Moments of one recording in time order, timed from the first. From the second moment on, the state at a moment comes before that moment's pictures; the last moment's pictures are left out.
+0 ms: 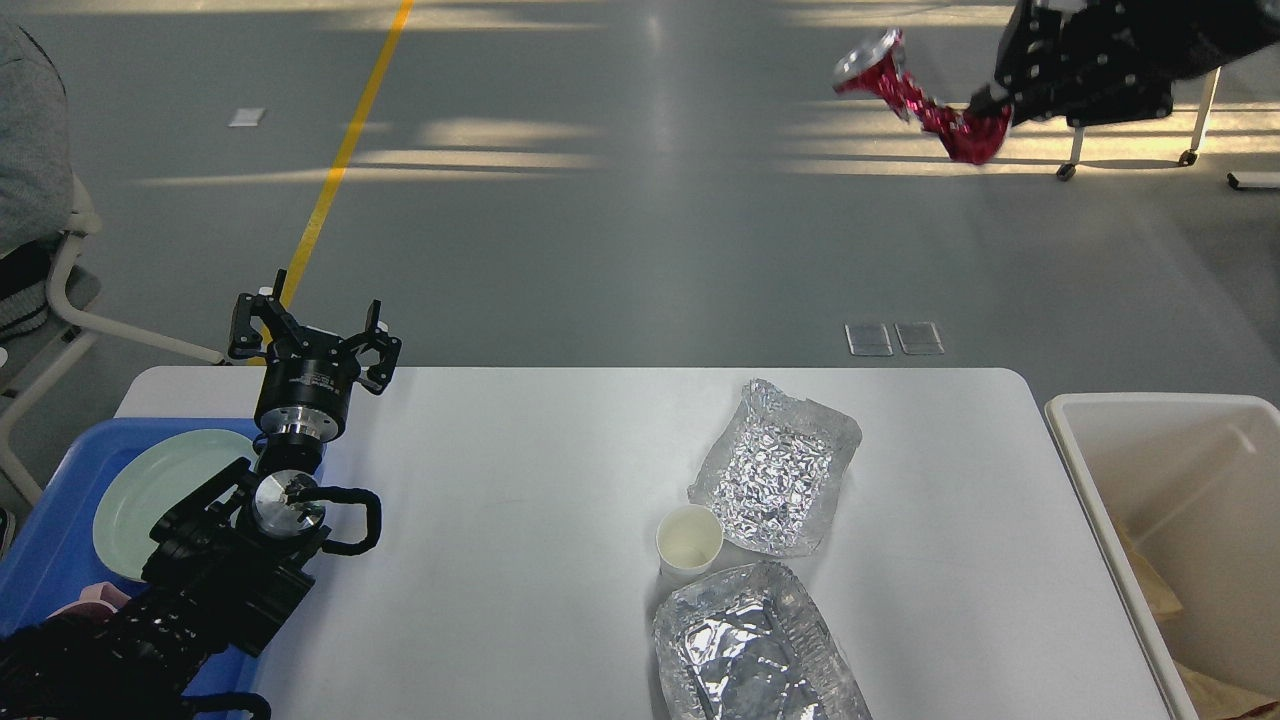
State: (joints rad) left arm -0.70 0.07 -0.98 -0.31 -0.15 -0.51 -0.44; right arm 1.97 -0.64 -0.65 0.82 -0.25 0.96 -0.20
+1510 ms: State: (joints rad) left arm -0.70 0.07 -0.98 -0.31 -0.15 -0.51 -0.44; right arm 1.20 -0.59 -1.09 0.53 -0.42 0.38 -0.20
